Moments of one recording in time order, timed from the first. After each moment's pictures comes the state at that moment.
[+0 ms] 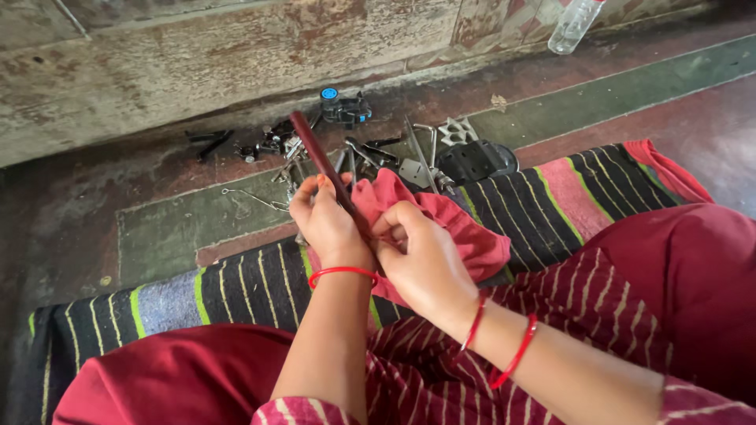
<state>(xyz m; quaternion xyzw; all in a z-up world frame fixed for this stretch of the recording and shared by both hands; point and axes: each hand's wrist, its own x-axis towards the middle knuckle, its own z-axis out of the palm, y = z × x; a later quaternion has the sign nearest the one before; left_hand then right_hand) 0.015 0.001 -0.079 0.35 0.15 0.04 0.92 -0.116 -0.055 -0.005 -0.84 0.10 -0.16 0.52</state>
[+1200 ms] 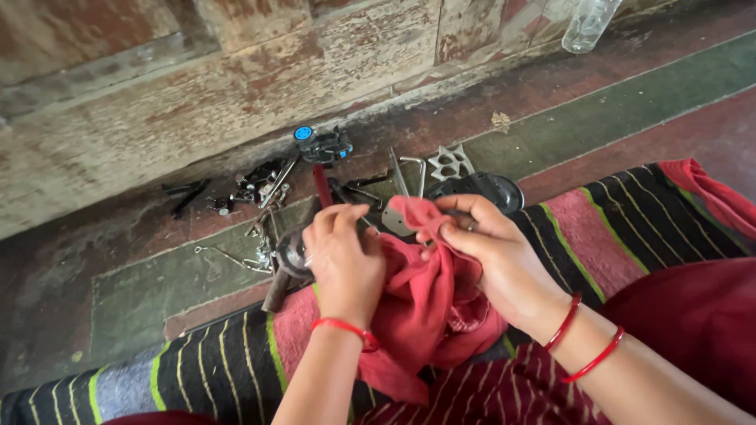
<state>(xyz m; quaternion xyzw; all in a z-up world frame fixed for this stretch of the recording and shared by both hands) 0.047 -0.128 -0.072 0.86 -0.21 0.23 0.40 -0.048 -0.300 -0.027 -0.56 0.13 -0.08 0.81</state>
